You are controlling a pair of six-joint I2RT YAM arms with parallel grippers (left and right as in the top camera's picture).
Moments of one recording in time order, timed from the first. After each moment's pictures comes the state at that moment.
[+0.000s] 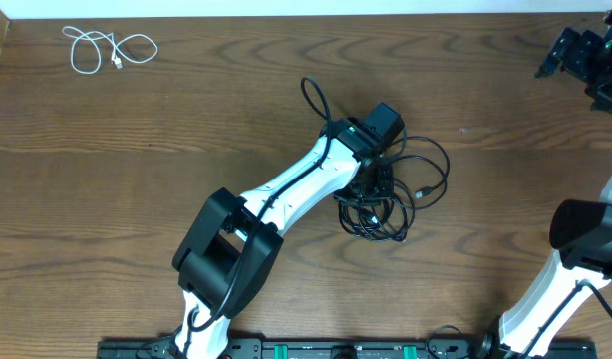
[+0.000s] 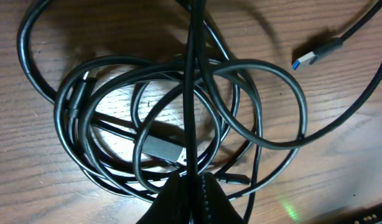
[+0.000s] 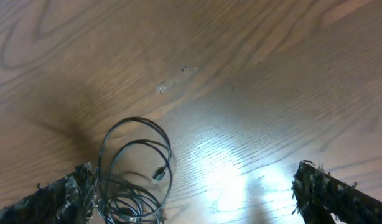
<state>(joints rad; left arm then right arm) -0.73 2.03 1.55 -0.93 0.29 -0.67 -0.28 2.10 2.49 -1.69 -0.11 0.31</state>
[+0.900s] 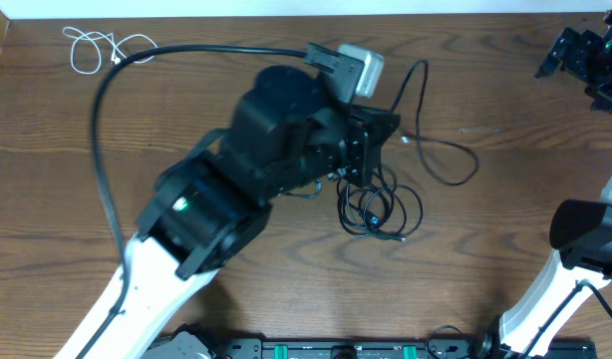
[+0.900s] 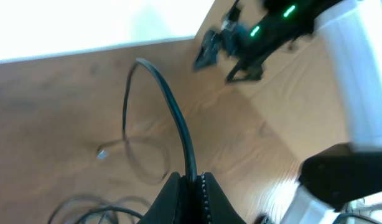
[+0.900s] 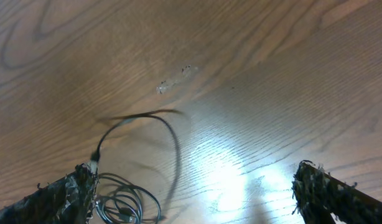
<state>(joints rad) -0.73 1.34 1.71 -0.75 0.25 -0.43 -0.28 2.10 2.49 -1.69 -0.11 0.31</state>
